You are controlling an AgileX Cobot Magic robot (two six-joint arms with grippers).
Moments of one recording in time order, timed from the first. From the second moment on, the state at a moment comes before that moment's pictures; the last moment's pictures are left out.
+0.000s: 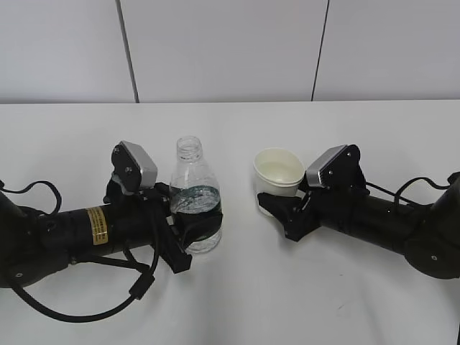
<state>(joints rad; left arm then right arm) -0.39 2.10 -0.69 0.76 -1.12 -0.24 0.15 2.21 -0.79 -0.62 -1.10 0.08</state>
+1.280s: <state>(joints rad) -0.38 2.13 -0.69 0.73 -1.14 -0.17 0.15 2.21 -0.72 -0.57 -1.13 0.07</state>
